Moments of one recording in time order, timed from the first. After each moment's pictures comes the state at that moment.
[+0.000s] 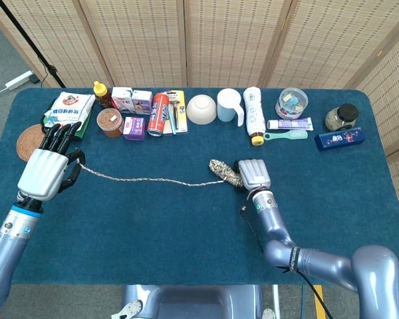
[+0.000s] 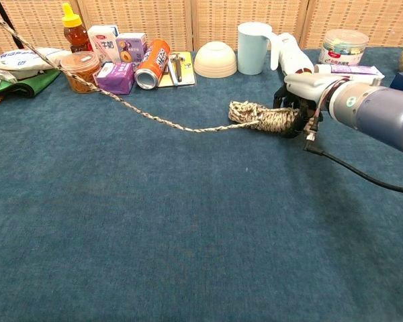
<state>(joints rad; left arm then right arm) -0.49 -1.07 -0.20 -1.78 1.39 1.26 0.24 0.92 -1.70 0.23 -1.25 -0.66 0.94 -0.51</state>
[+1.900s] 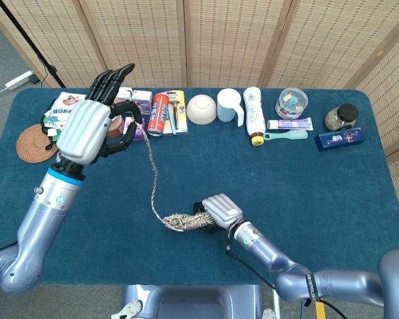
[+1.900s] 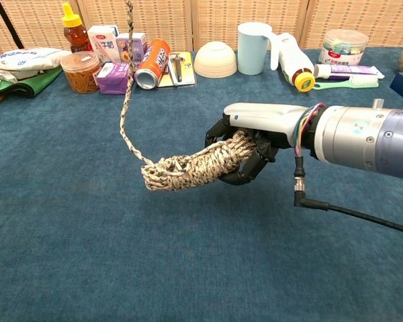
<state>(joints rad) -0.85 -0.99 -0.51 -2.09 0.93 1.18 0.27 0.85 -1.55 0.17 -1.69 -1.01 0.79 -0.20</state>
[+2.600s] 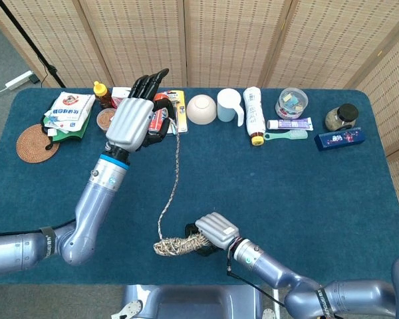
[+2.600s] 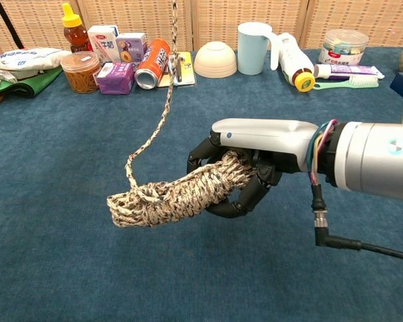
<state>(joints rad) -1.06 -1.30 -0.48 -1.81 0.75 1.17 0.40 0.81 -1.48 0.11 -1.85 -1.17 0.79 -0.08</state>
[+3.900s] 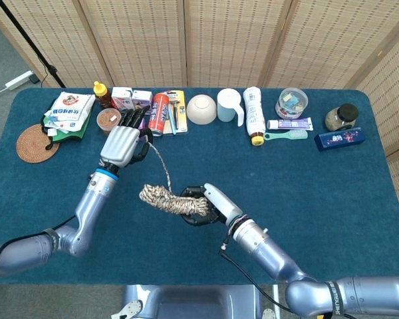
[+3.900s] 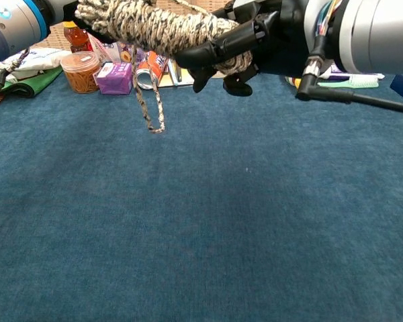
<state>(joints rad) -0.92 -1.51 -0.24 -1.37 1.04 1.08 0.16 0.87 -1.33 0.38 -2.10 -0.65 0.90 0.21</state>
